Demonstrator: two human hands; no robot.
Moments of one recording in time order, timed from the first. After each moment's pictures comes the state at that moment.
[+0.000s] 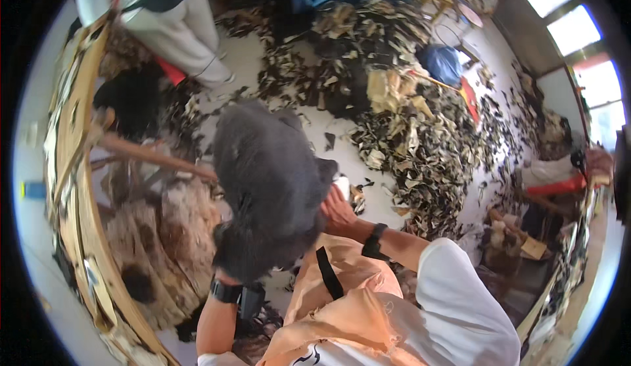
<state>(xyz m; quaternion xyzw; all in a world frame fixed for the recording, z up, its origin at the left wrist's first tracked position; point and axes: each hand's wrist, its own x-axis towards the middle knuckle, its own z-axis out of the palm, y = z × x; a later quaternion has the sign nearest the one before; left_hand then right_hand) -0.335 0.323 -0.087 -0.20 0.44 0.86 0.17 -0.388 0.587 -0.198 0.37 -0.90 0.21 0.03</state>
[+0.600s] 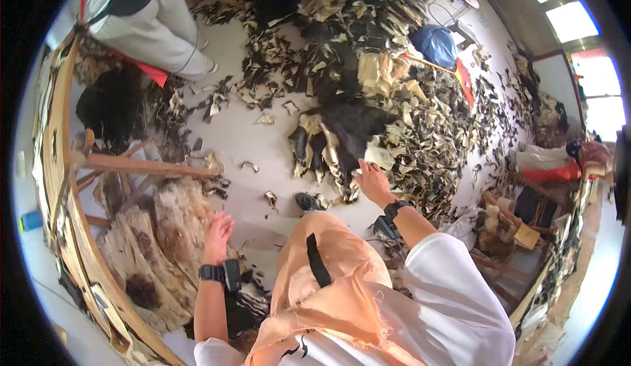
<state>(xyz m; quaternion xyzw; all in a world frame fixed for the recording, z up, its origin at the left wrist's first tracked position) -0.366 0.251 -0.181 -0.38 0.51 0.75 0.17 -0.448 0.702 -0.232 0.04 -0.97 0.17 -0.15</state>
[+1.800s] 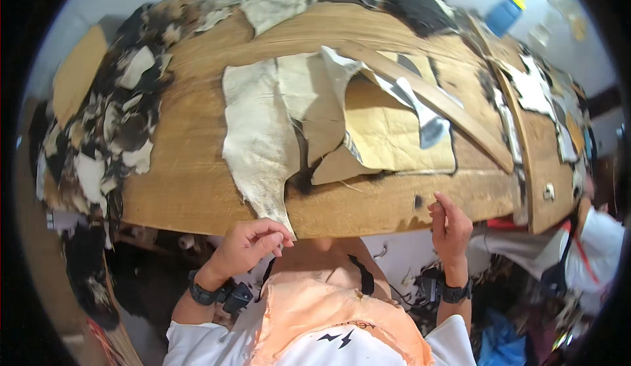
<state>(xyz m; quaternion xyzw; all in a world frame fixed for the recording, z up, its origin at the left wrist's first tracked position) -0.029 0.159 0.075 -0.55 0.43 0.63 -0.34 -0.369 0.052 0.034 0.80 -0.49 0.33 -0.13</state>
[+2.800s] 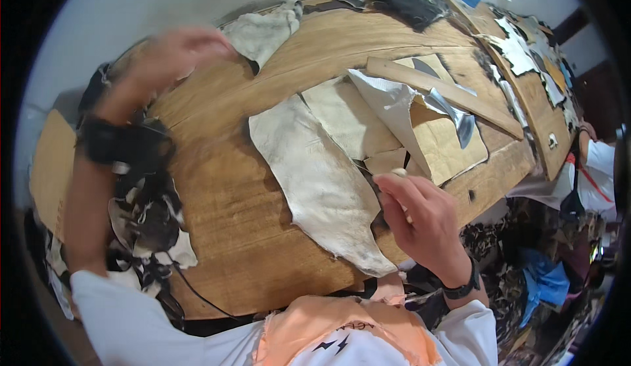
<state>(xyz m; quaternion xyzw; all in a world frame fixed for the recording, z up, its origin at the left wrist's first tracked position) 0.191 -0.130 0.203 -0.54 0.80 0.23 -0.12 -0.125 0.030 0.129 0.82 -0.46 0.32 -0.13</state>
